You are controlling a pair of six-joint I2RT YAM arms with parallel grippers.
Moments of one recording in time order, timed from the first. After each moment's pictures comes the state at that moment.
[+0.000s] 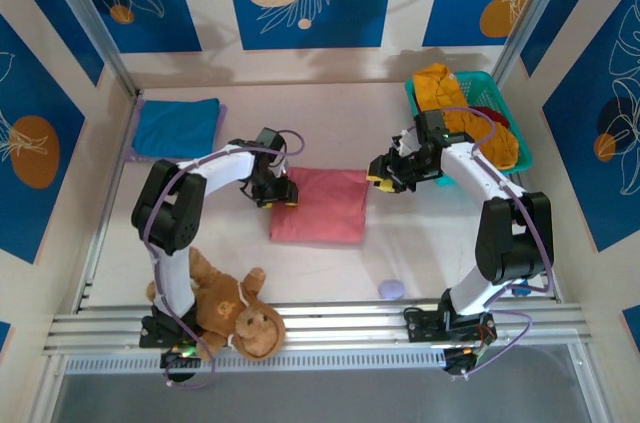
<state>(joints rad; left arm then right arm) -0.48 1.96 1.31 -0.75 0.27 -0.44 0.15 1.60 1.16 -0.79 -0.73 0.53</state>
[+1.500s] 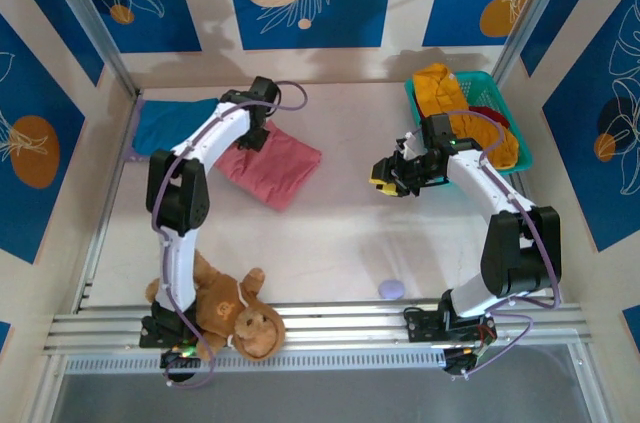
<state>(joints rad) -0.37 2.14 1.92 -1.03 -0.43 0.13 0.14 1.51 1.10 -0.80 -0.76 0.53</state>
